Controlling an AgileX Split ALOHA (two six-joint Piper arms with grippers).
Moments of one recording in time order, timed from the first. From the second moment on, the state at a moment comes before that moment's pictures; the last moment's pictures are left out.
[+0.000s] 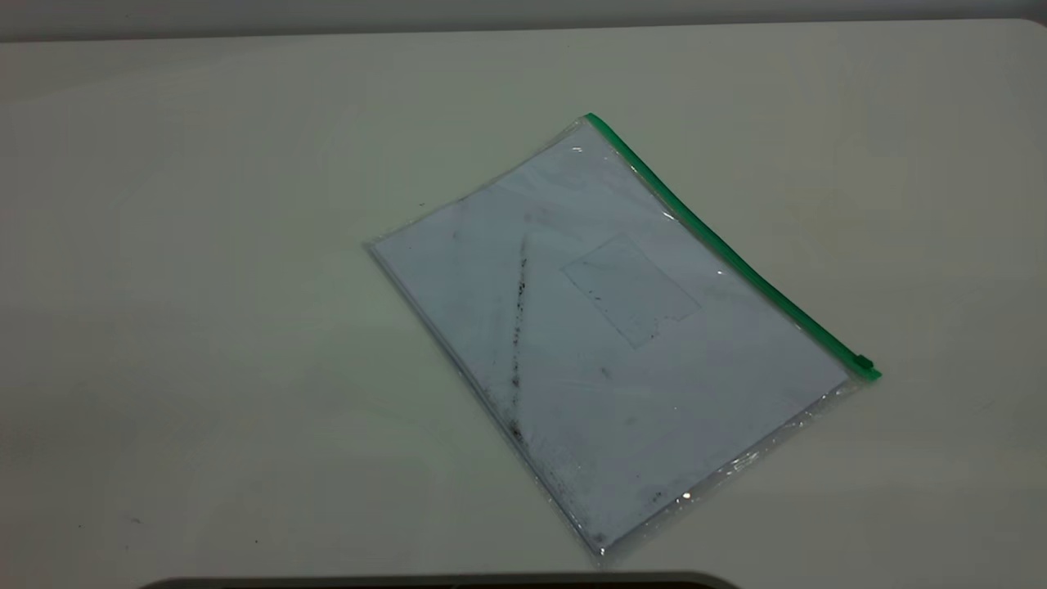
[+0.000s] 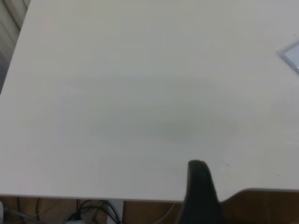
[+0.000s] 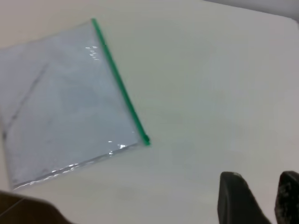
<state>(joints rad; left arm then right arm) 0.05 -0.02 -0.49 0.00 1.13 0.01 -0.01 -0.02 -0.48 0.14 1.14 -0.22</state>
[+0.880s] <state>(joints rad) 0.05 -0.02 -0.49 0.00 1.13 0.01 -0.01 -0.02 -0.48 0.05 1.14 -0.10</state>
